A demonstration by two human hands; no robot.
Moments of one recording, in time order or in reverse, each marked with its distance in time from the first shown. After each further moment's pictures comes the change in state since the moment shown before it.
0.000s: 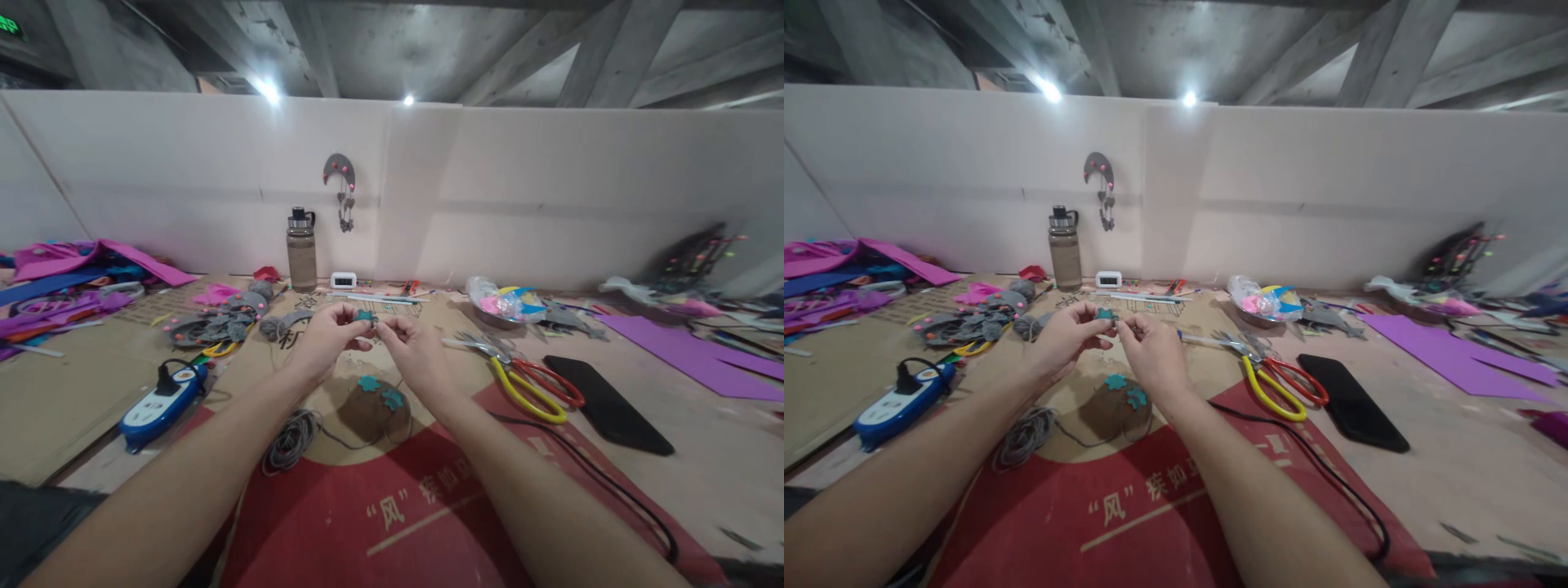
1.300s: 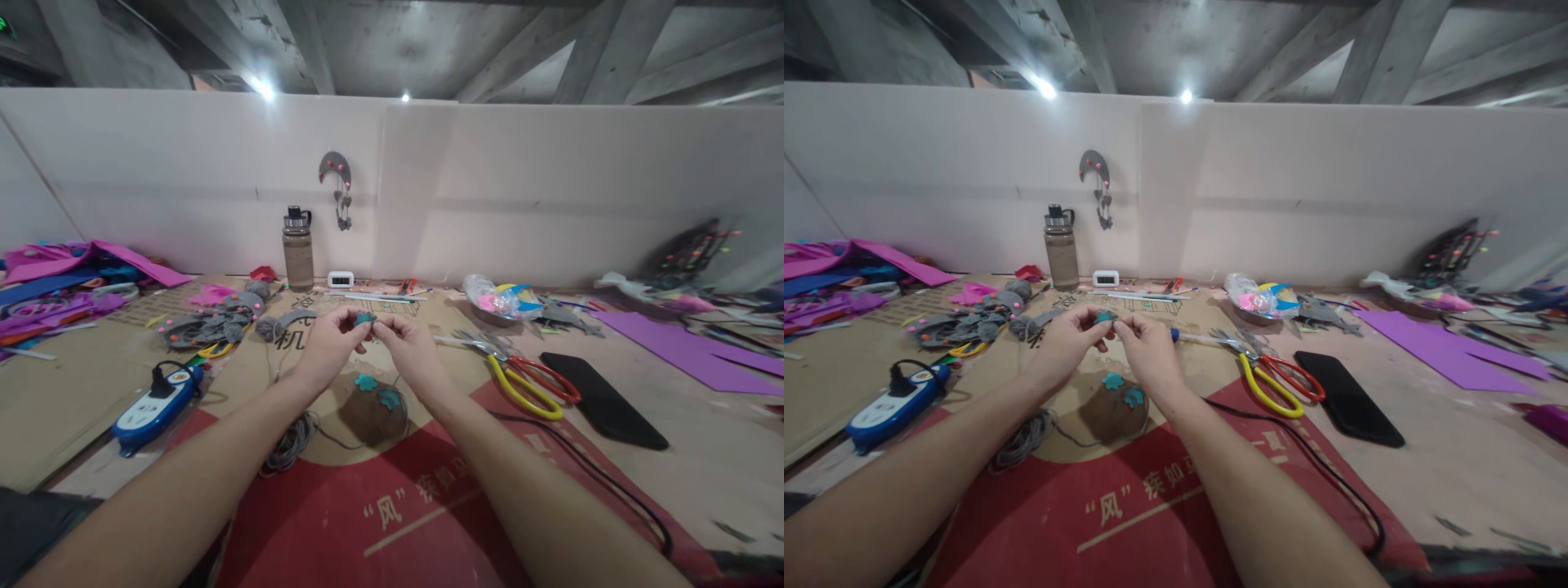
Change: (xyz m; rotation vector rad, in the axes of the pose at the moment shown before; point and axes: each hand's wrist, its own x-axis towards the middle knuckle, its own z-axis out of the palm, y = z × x) left_hand -0.007 0.001 0.010 0.332 0.035 0.153; right_hand 0.006 0.009 0.008 0.309 -0.060 0.057
